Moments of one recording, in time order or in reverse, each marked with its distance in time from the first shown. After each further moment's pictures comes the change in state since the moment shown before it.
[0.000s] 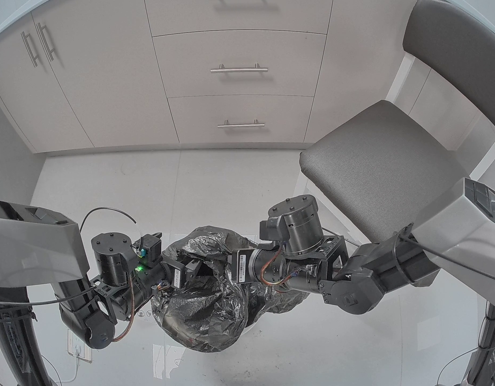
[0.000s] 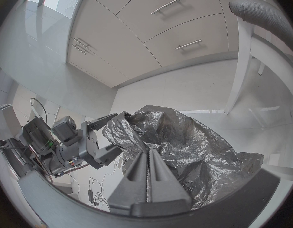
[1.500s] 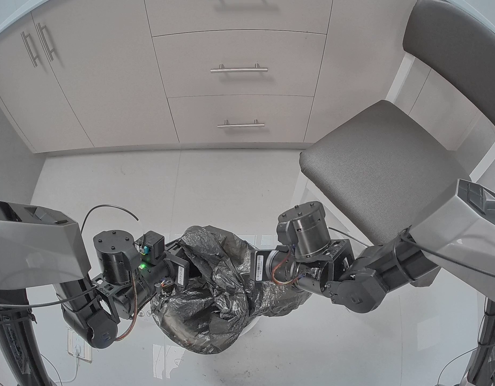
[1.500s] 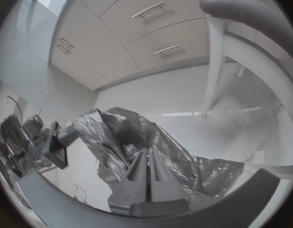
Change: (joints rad) left arm -0.020 -0.008 -0.021 0.000 0.010 -0.003; right arm -0.041 0.010 0.049 0.001 -0.158 -0.014
